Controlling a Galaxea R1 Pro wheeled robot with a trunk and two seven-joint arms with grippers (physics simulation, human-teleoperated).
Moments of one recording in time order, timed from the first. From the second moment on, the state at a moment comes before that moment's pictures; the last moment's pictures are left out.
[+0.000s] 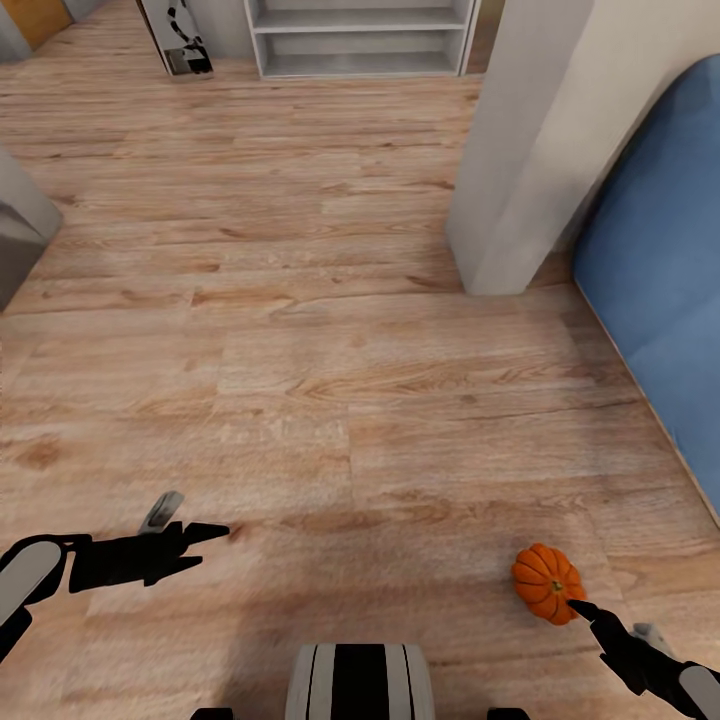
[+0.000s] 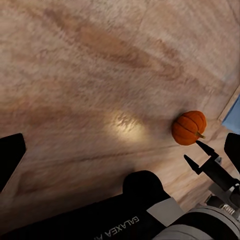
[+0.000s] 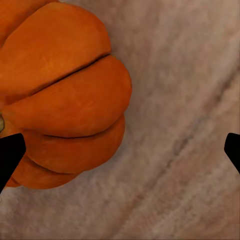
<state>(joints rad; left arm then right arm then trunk) -0.35 0.56 -0.12 -1.36 1.47 1.04 0.02 -0.43 -0.37 -0.36 -0.42 -0.82 0.51 0.31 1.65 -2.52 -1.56</state>
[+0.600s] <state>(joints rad) -0.35 0.56 -0.12 -1.36 1.47 1.04 0.02 -0.43 -0.37 -0.36 -0.42 -0.82 0.51 0.31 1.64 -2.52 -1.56</state>
